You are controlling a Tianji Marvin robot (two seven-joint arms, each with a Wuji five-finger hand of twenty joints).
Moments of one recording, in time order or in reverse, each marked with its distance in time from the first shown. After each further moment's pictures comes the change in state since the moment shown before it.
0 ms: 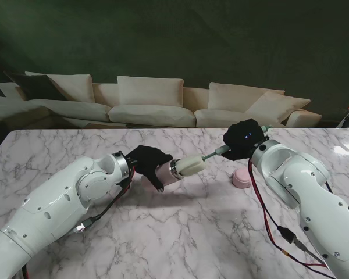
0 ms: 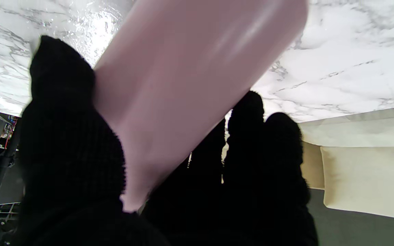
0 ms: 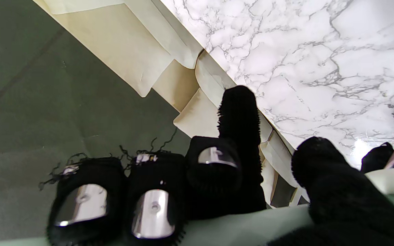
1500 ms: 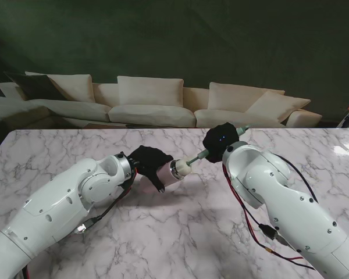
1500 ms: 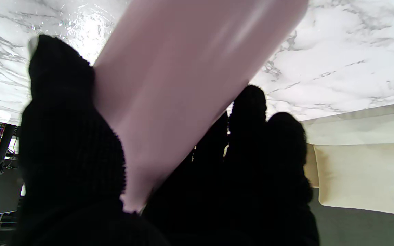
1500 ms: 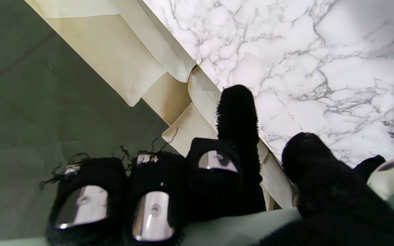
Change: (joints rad) left arm 0.002 0.005 0.023 -0.029 0.028 0.061 0.002; right arm 0.158 -0.010 -0.286 0.035 -0.056 0.198 0.197; left_hand 0.000 0.000 0.000 -0.024 0.025 0.031 0.000 -0.007 0.001 0.021 0.051 0.003 0.063 0.003 0.015 0.000 0.056 0.010 0.040 0.000; right_hand 0.086 0.000 -0.042 0.019 0.001 0.013 -0.045 0.000 0.000 -0.007 0.027 -0.001 0.000 -0.006 0.010 0.010 0.007 -0.017 0.000 0.007
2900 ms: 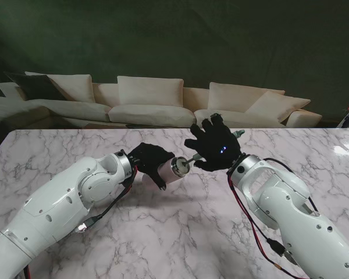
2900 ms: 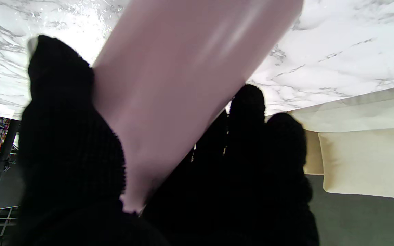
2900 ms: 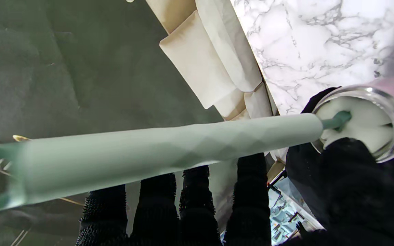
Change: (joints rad) left arm 0.010 -0.007 -0.027 -0.018 0.024 -0.018 0.011; right arm -0.224 0.013 0.179 -0.125 -0.192 -0.155 -0.476; left_hand 0.000 0.000 0.000 -0.008 0.000 0.000 0.000 0.000 0.000 0.000 0.002 0.010 0.014 -0.013 0.031 0.025 0.010 -0.002 0.012 0.000; right_hand -0.137 -0.020 -0.123 0.023 -0.651 -0.189 -0.300 -0.146 -0.985 0.091 -0.729 -0.503 -0.697 0.047 -1.338 -0.588 -0.886 -0.006 -0.715 -0.195
